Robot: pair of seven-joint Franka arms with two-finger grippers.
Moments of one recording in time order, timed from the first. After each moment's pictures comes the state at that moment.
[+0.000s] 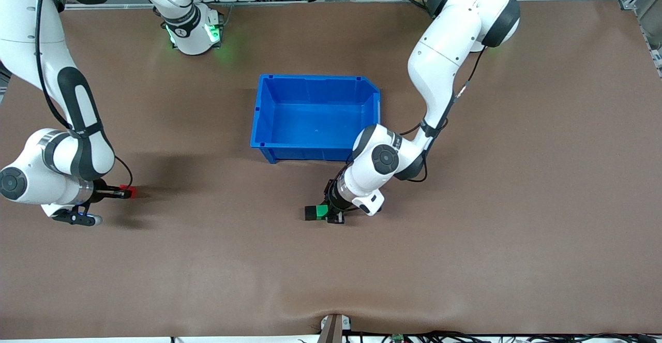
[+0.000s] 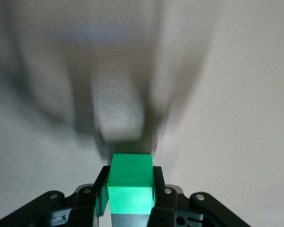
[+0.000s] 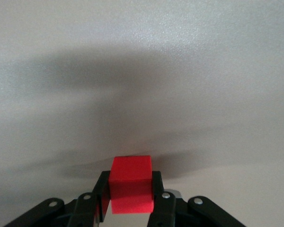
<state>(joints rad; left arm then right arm) -0.62 1.09 -0.07 -1.12 -0.35 2.55 -2.04 -0.14 0.67 -0.10 -1.70 0.05 2.18 -0.09</state>
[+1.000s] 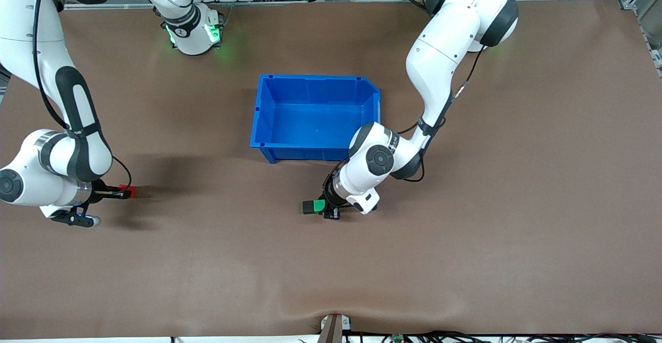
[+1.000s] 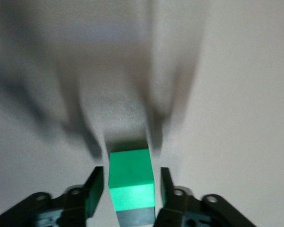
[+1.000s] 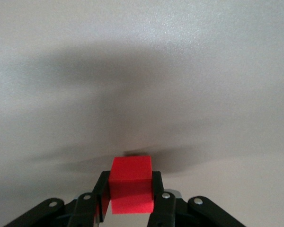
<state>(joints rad) -0.63 1.09 -0.07 -1.10 -0.35 2.49 -1.96 -0.14 0.67 -0.10 -1.66 0.06 2.12 -0.05</state>
